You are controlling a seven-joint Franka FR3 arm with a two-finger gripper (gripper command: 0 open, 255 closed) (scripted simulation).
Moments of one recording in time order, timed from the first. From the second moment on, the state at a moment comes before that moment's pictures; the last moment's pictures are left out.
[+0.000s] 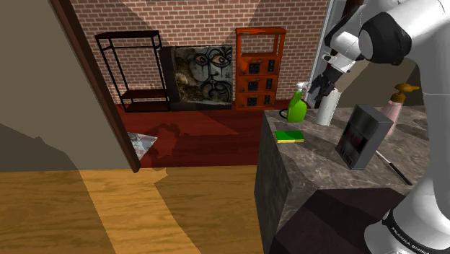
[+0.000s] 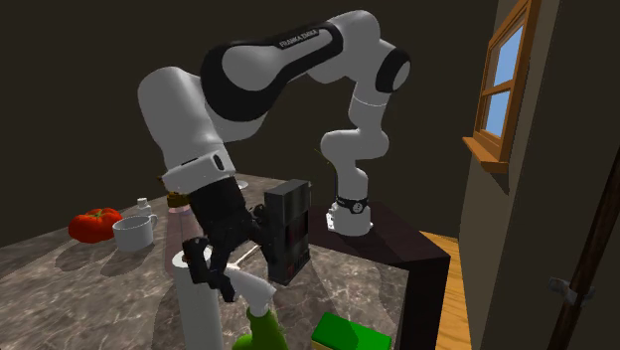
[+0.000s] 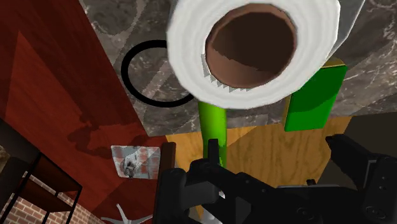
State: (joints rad) arm 0.05 0.55 -0.98 -1.79 0.97 1.81 -2.12
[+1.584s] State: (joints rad) arm -0.08 0.74 -0.85 -1.63 1.09 1.80 -2.20
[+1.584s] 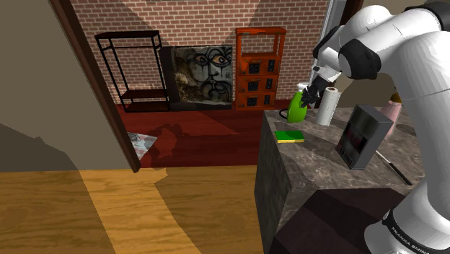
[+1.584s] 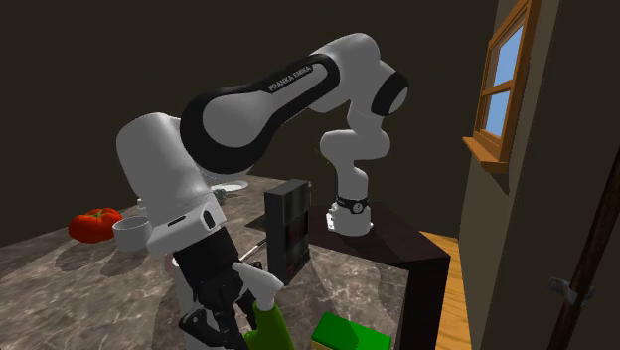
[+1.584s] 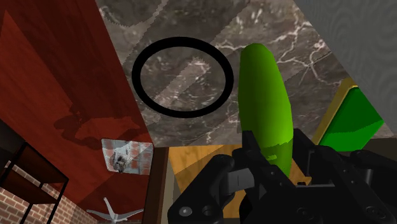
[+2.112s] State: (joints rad) arm -0.08 0.72 -0.86 -1.62 1.08 1.79 -2.18
